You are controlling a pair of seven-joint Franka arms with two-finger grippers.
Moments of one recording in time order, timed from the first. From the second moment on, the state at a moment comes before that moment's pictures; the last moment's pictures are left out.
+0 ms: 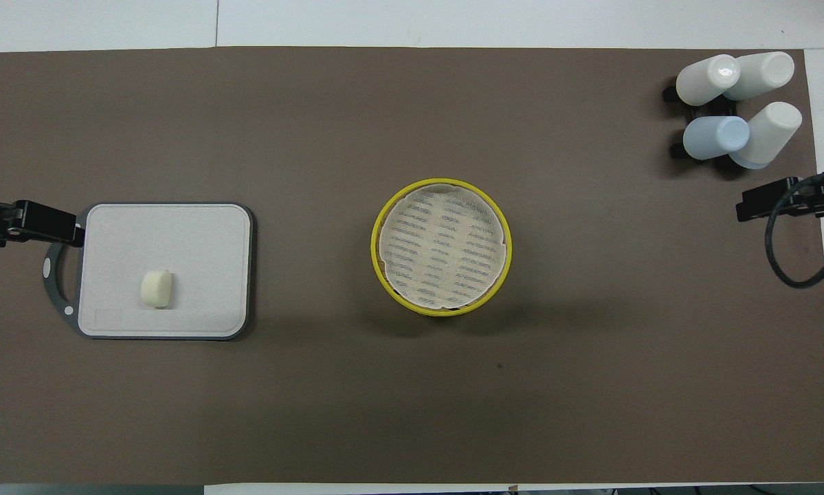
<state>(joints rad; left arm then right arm) -0.10 -0.04 0.06 -1.63 -0.04 1.52 0.06 -0.14 -0.02 0.10 -1.65 0.01 1.61 -0.06</state>
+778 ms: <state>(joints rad) -0.08 -0.10 0.08 -1.90 -0.04 1.75 0.17 -0.01 0.03 0.12 -1.65 0.02 1.72 0.11</state>
